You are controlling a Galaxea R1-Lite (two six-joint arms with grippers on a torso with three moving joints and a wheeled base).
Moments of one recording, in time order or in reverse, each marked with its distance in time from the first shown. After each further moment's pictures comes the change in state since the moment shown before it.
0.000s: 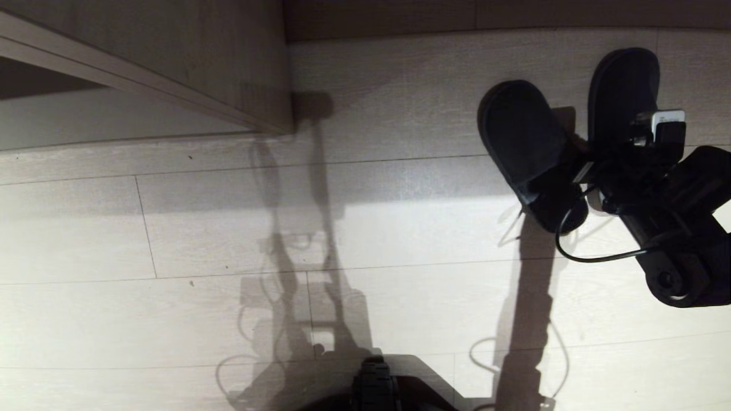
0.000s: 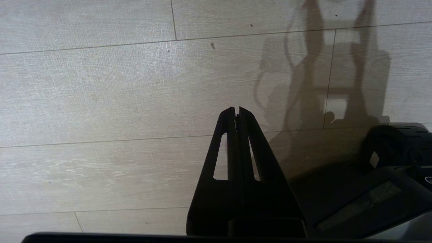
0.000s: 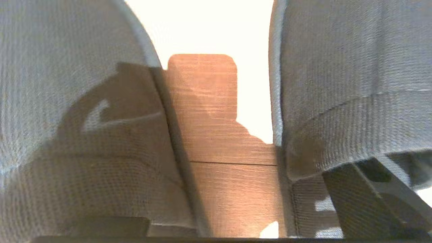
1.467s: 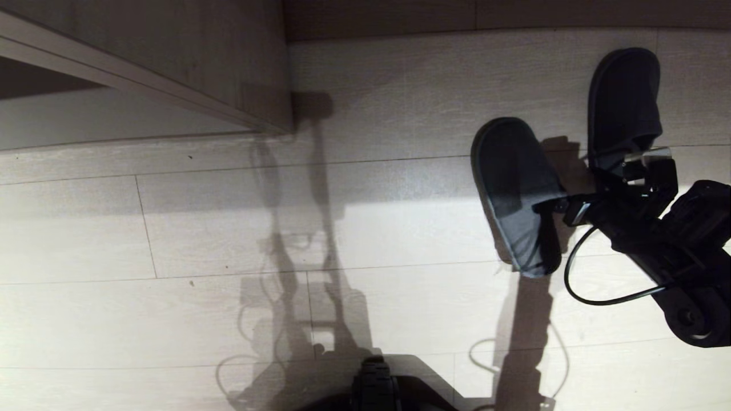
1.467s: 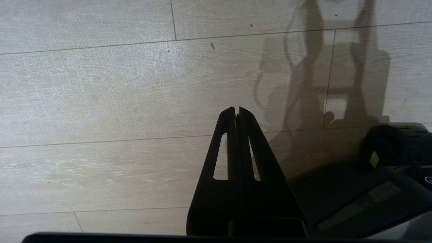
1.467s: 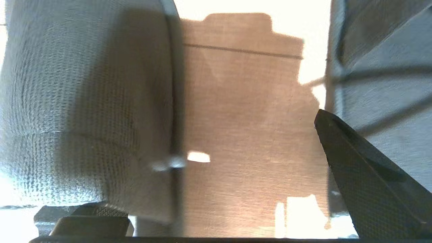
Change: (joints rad) left arm 0.000 0.000 0.000 0.000 0.000 0.000; right arm -0.023 -0.033 0.218 0.008 0.158 0.015
